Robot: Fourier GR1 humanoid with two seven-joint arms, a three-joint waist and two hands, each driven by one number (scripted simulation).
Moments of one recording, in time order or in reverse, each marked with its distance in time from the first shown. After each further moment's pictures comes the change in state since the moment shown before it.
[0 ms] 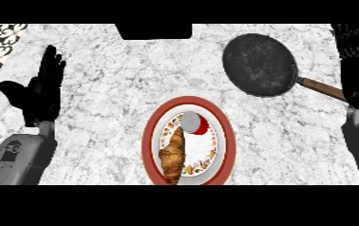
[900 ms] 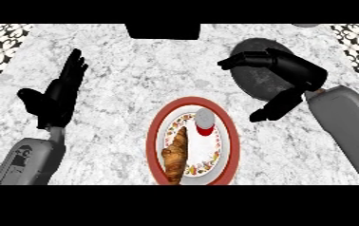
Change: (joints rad) left arm 0.022 -0.014 -0.082 -0.061 -0.009 -0.113 0.019; right arm -0.295 -0.093 0.392 0.214 0.187 0.604 -0.277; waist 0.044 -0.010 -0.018
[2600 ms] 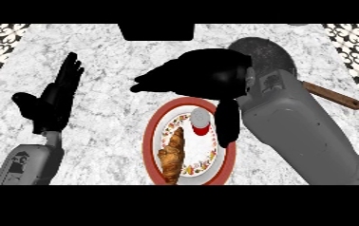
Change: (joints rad) left arm 0.042 -0.049 0.071 -0.048 -0.071 -0.041 0.040; right arm -0.297 0.303 0.061 -0.234 0.170 0.472 0.632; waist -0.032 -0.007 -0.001
